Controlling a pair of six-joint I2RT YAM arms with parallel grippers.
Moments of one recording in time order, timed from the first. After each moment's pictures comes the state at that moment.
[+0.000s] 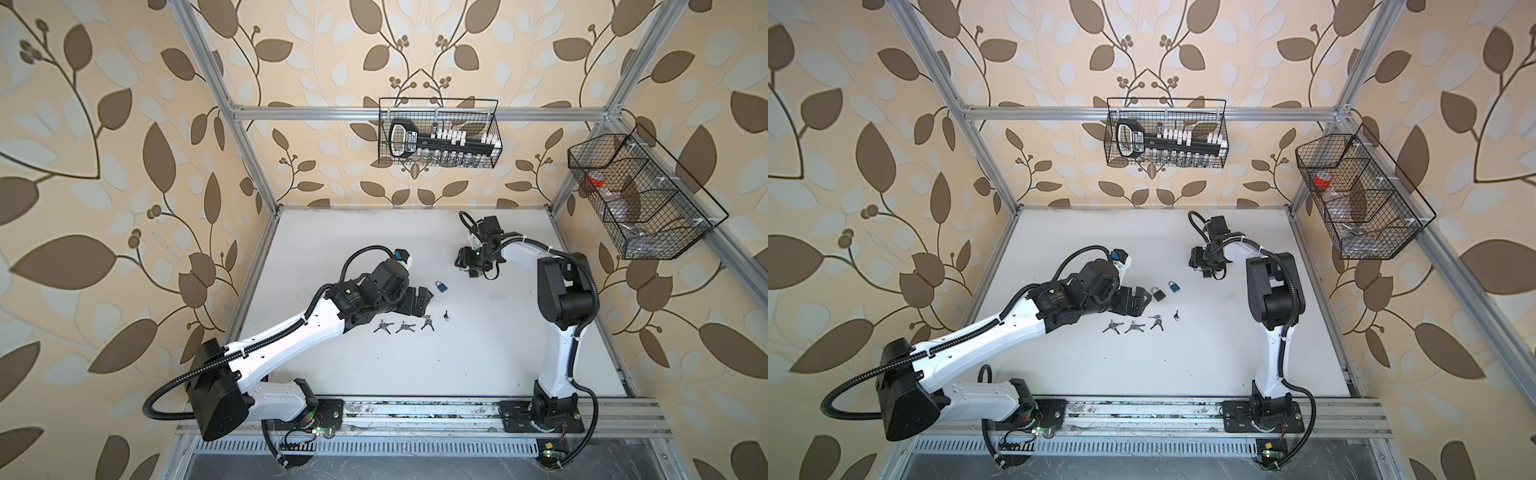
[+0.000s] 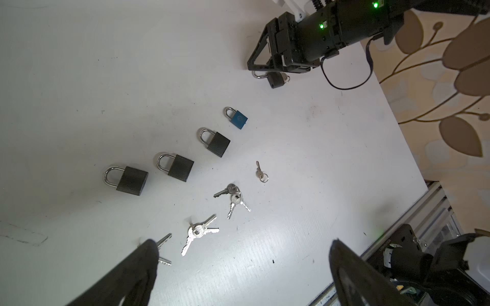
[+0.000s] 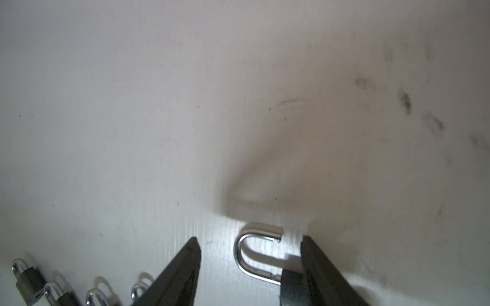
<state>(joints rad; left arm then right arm) -0.85 1.27 1.06 -0.54 -0.04 -0.57 0.16 2.06 1.42 -0.52 -0.21 0.25</state>
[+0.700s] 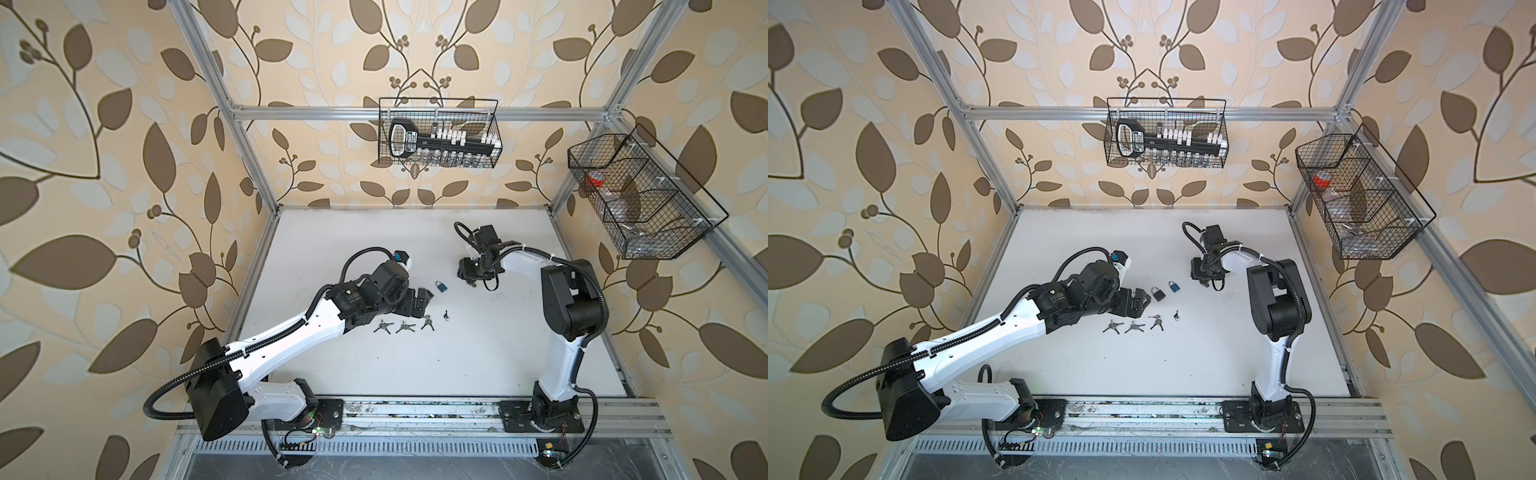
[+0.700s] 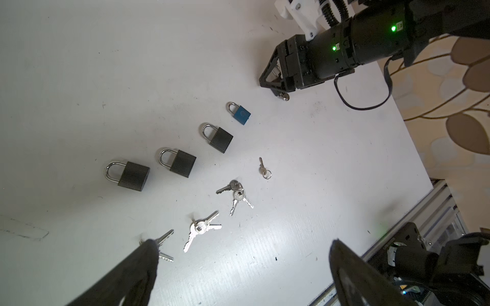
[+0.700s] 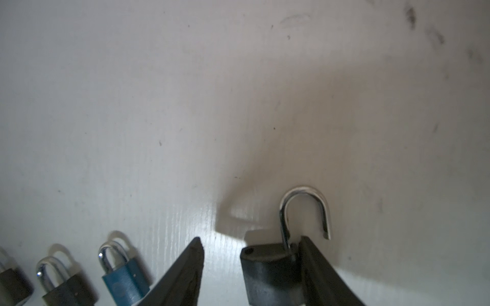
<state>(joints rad) -0.85 1.27 1.05 -0.54 -0.04 -0.57 0.22 1.97 1.30 -0.52 -0.07 0.20</state>
